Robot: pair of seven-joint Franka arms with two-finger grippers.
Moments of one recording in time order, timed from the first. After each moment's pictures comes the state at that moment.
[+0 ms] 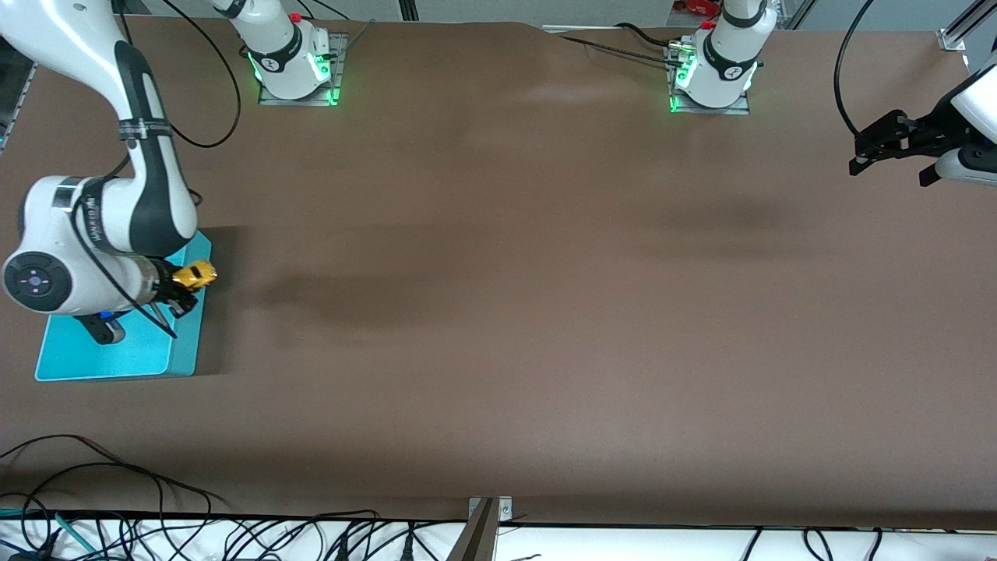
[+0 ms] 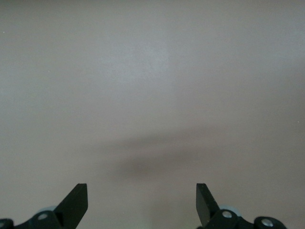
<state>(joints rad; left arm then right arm) -0.04 -0.06 0.05 -1.62 -0.03 1.53 0.14 0.09 0.49 -0.19 -1.62 -0.13 1.80 0.81</state>
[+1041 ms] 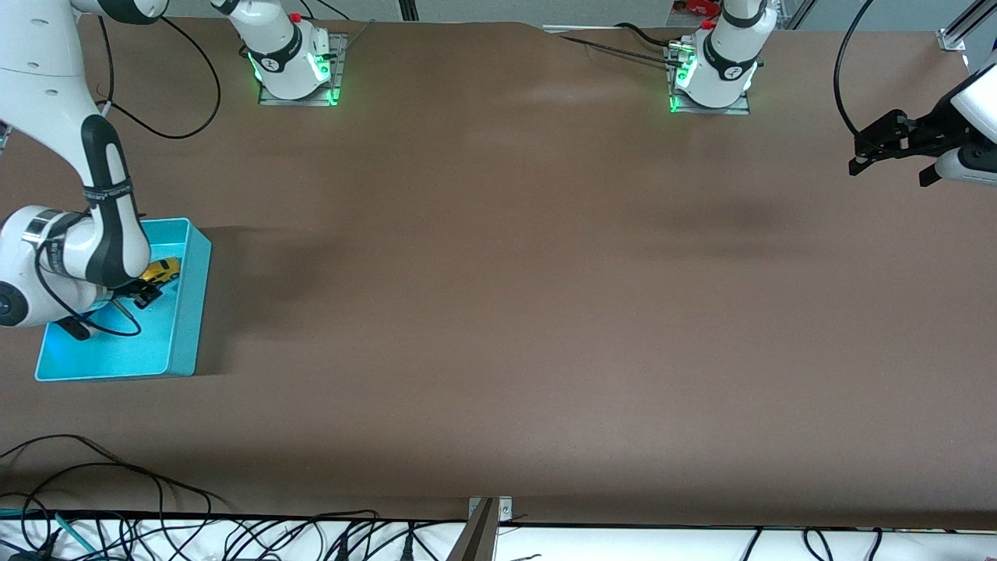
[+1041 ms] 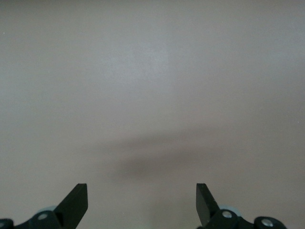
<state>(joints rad) -0.04 -0.06 0.04 -1.62 -0.03 1.53 0.14 -0.08 0.67 -0.25 -1.61 -0.13 1.88 0.57</state>
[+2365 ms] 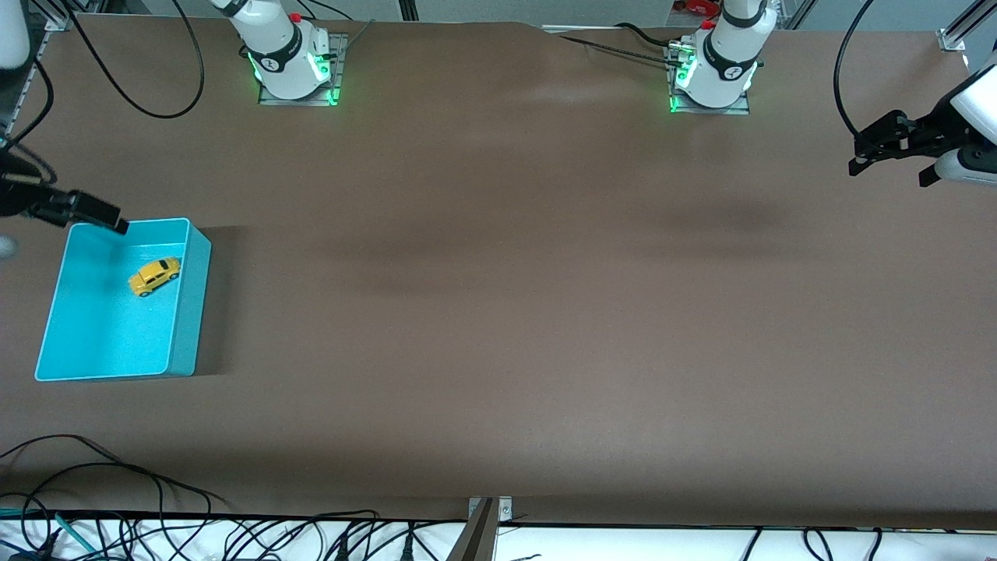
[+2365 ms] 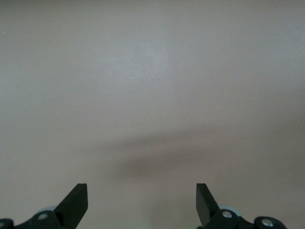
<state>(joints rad) -0.04 -0.05 0.05 -1.62 -0.03 1.53 0.14 -0.04 0.08 -0.04 -1.61 0.04 1.64 0.03</state>
